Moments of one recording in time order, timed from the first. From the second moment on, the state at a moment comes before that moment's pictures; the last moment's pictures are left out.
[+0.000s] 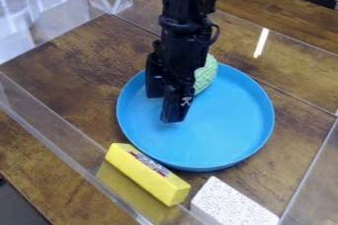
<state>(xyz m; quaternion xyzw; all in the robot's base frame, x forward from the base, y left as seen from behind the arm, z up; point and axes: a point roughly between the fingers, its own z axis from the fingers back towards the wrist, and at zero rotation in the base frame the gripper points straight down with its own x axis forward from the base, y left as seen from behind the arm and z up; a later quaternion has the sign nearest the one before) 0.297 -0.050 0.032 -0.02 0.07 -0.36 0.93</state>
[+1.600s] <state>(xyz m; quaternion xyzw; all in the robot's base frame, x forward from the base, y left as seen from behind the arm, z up) 0.291 -0.072 0.022 -0.02 0.05 -0.40 0.91</state>
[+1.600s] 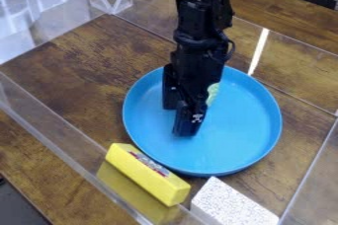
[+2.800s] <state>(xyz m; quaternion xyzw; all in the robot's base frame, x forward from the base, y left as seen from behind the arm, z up) 0.302 -0.065 0.024 0.00 0.08 -0.42 0.90</state>
